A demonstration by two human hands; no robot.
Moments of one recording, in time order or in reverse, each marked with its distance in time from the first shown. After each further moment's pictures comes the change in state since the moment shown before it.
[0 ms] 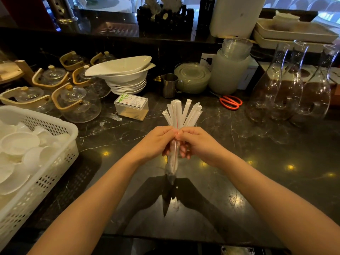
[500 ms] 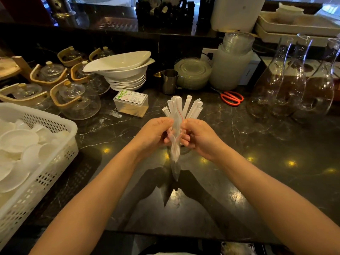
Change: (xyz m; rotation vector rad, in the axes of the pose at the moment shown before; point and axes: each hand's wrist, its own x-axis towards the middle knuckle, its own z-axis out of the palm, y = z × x) left_hand 0.006 -0.002 -0.007 -0.270 0.041 -0.146; right_hand 0.009 0.003 -0.003 0.312 0.054 0.008
